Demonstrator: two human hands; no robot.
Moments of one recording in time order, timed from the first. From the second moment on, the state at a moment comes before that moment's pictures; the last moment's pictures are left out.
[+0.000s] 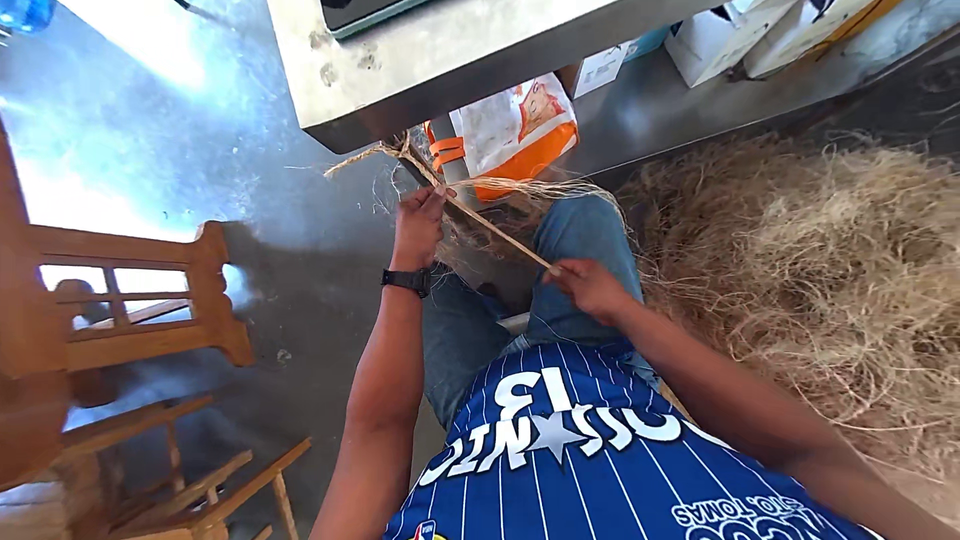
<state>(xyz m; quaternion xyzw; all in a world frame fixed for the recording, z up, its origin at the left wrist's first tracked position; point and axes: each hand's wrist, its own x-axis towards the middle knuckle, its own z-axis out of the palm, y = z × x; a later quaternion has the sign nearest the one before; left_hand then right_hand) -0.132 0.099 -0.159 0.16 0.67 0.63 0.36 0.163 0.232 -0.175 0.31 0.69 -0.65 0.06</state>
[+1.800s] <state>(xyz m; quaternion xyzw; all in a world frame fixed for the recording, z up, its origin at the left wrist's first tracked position) -0.139 0.109 -0.165 0.22 0.72 0.58 0.31 0.126 0.333 -0.090 0.28 0.93 -0.24 -0.05</state>
